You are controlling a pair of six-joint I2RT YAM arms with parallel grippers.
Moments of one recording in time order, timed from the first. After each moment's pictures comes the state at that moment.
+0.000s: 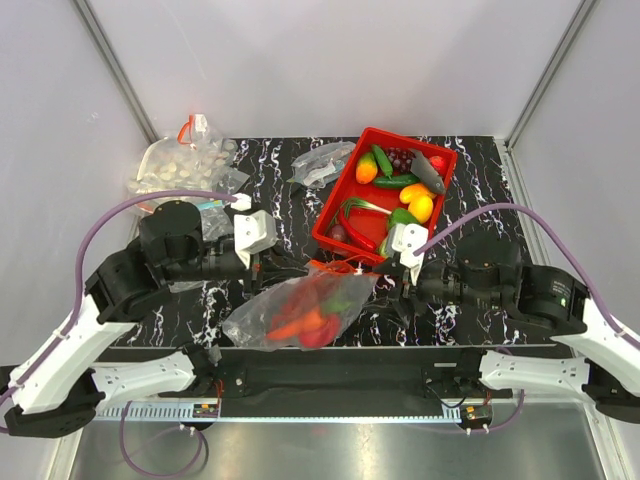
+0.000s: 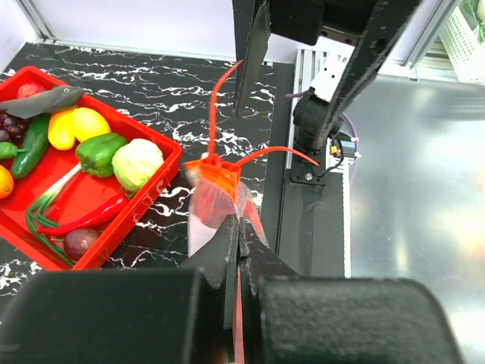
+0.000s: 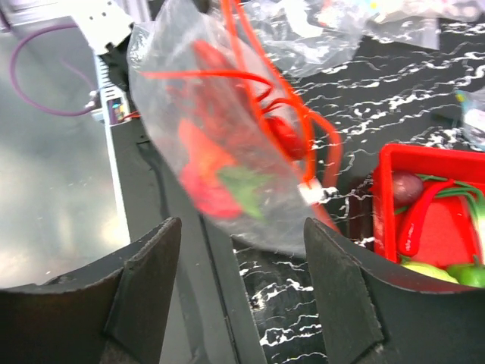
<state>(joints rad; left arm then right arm) -0.93 0.91 1.41 -0.72 0.51 0.09 1.16 0.88 1.36 -0.82 -0.11 -0.07</state>
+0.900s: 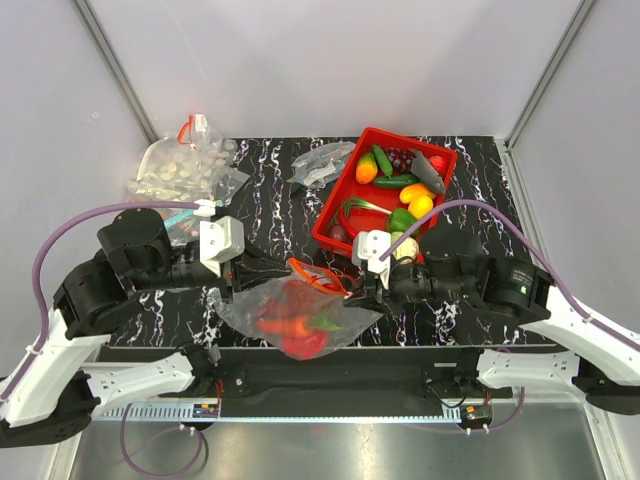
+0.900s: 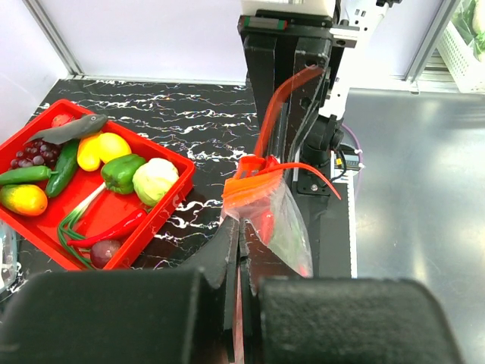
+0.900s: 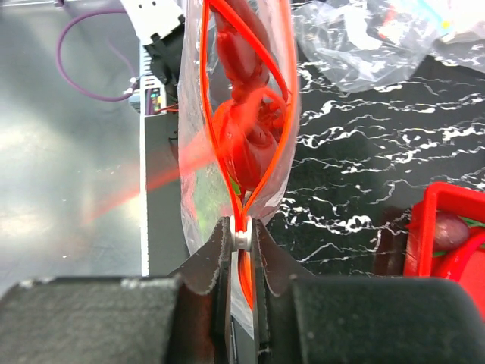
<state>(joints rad) -0.93 0.86 1.49 -0.78 0.50 0.12 1.16 0.98 1.34 -0.75 -0.27 -0.13</state>
